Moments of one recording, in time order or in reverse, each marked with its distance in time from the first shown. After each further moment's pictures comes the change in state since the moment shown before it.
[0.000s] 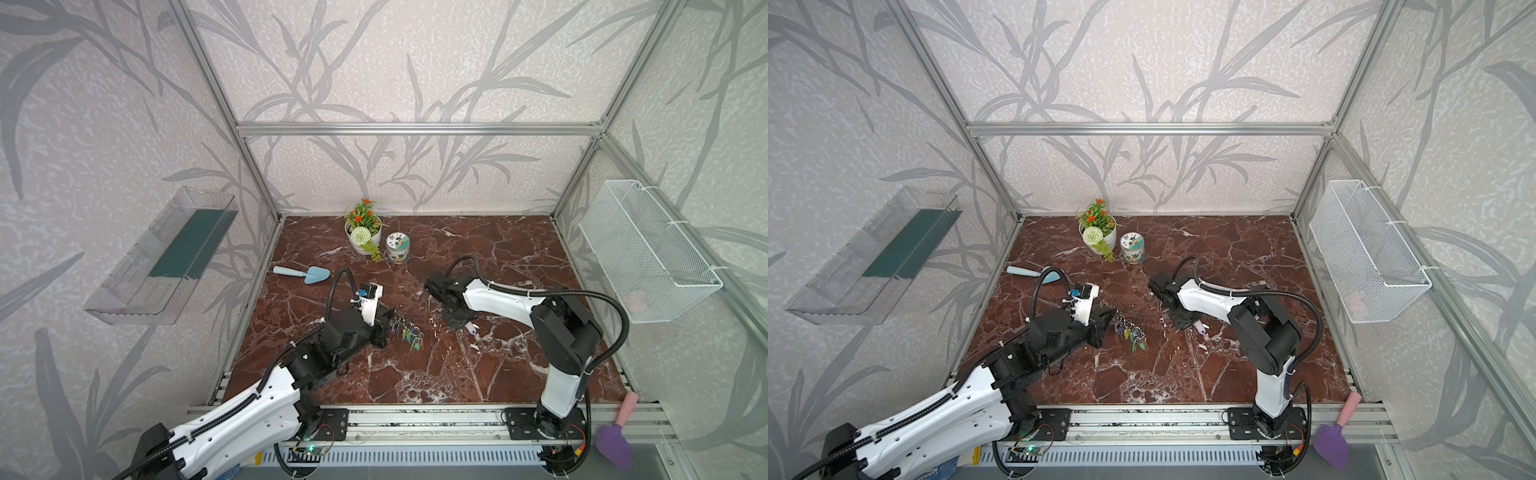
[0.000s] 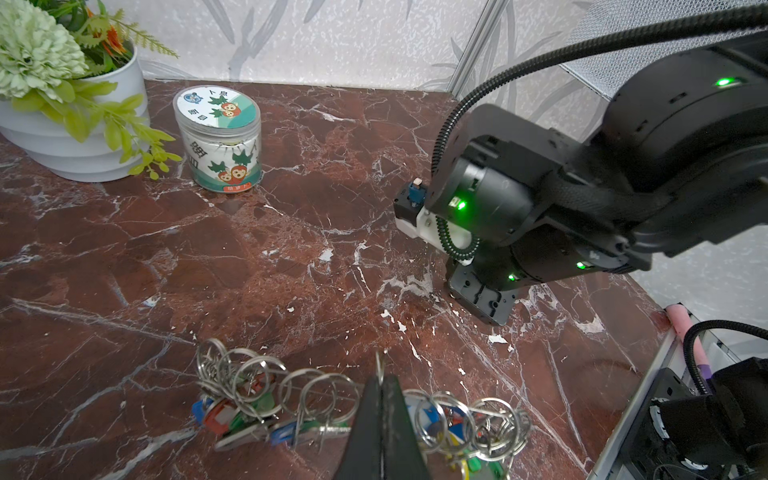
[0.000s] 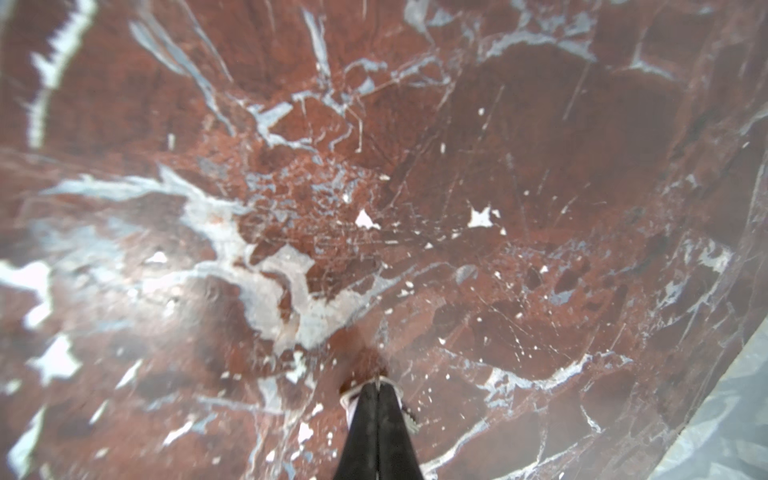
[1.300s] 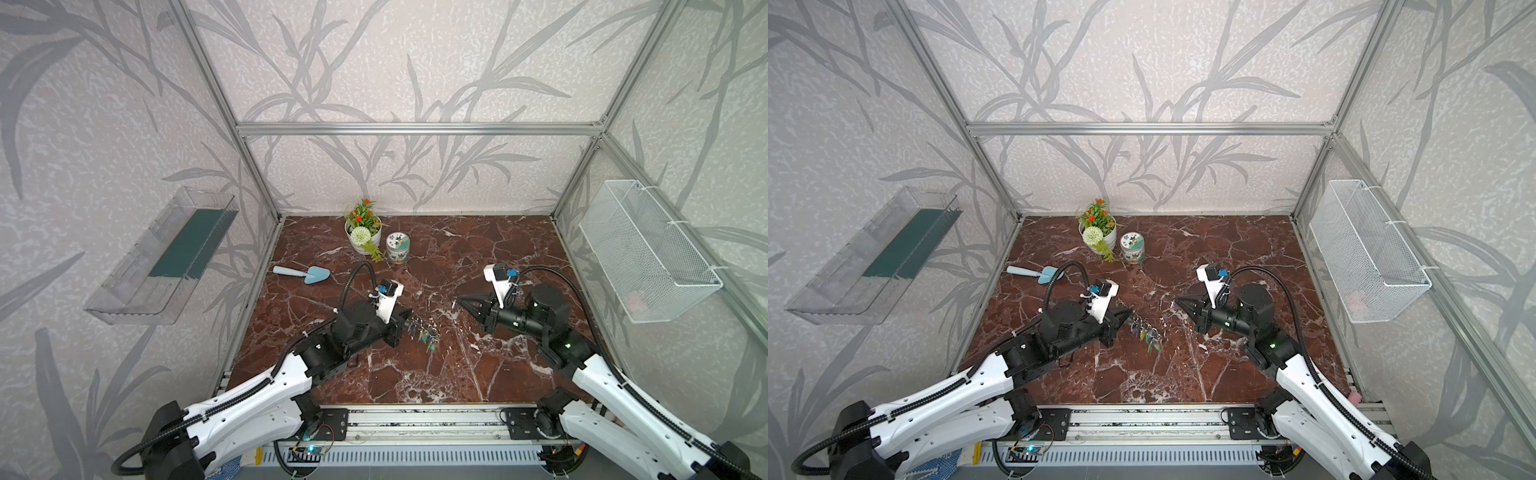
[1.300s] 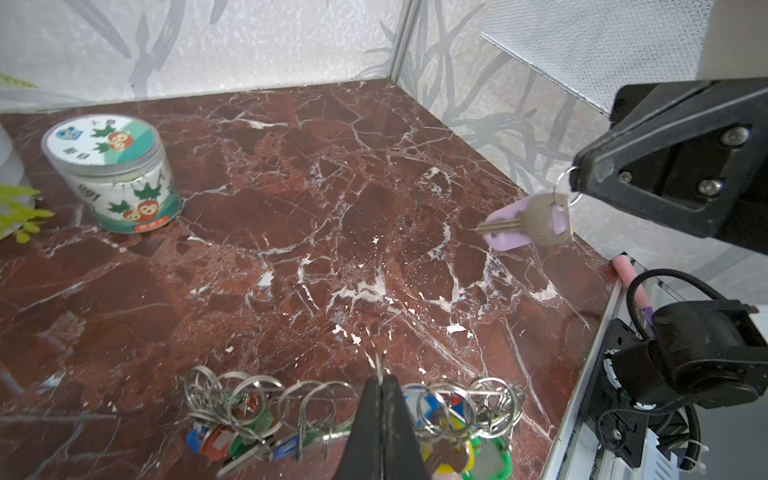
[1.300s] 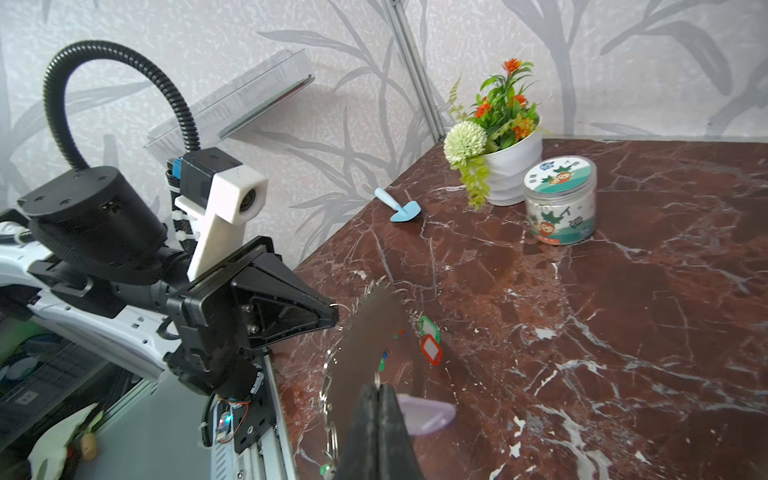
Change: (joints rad) left arm -0.057 0.147 0.082 0.095 0.142 0.124; right arm -0.238 -1.007 -0.617 0.897 -0.975 0.138
